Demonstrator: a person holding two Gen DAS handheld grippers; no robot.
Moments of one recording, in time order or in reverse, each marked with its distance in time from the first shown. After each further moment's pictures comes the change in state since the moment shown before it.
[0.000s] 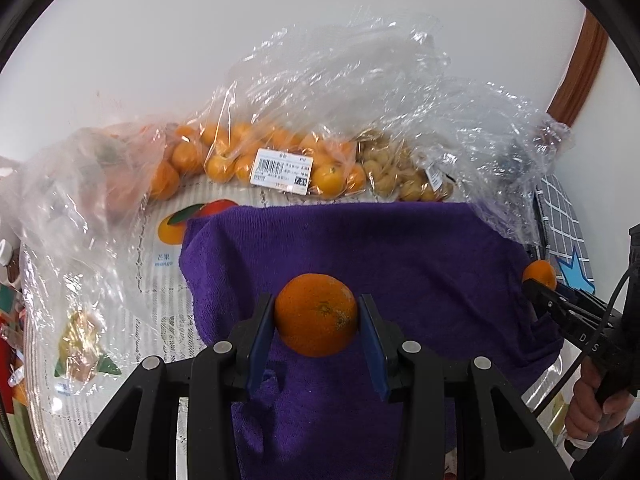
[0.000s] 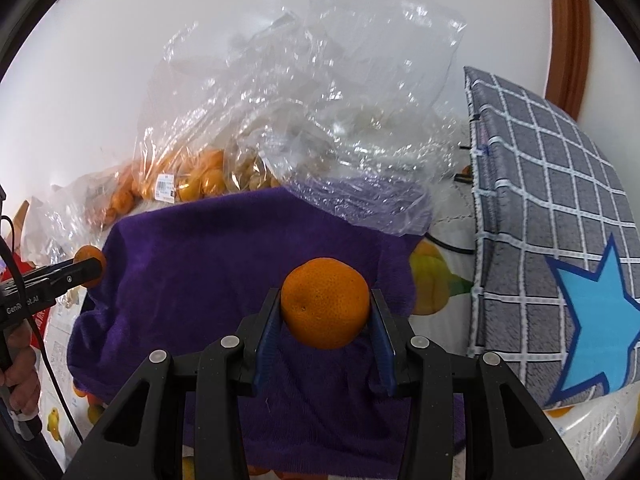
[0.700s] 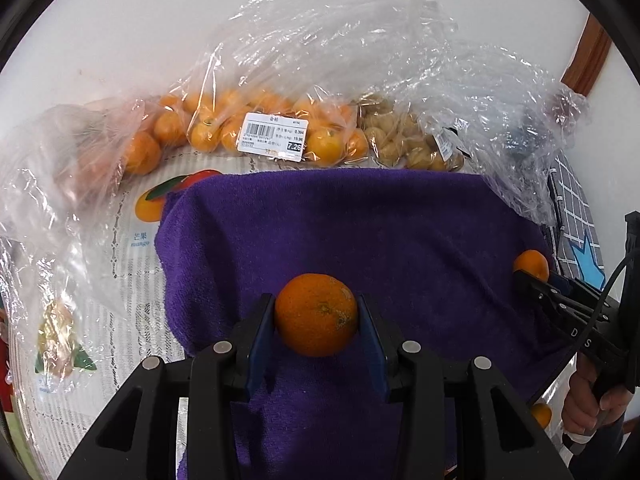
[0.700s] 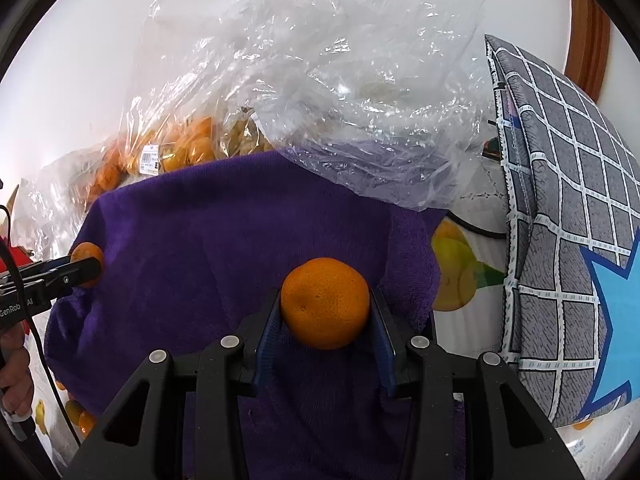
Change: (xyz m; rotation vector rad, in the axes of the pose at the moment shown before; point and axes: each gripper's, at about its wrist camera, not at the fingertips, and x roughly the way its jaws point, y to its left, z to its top) left arm 0.025 -0.006 -0.005 0.012 0.072 0.001; right arm 0.038 0.003 -0.003 -0.027 0.066 -0.001
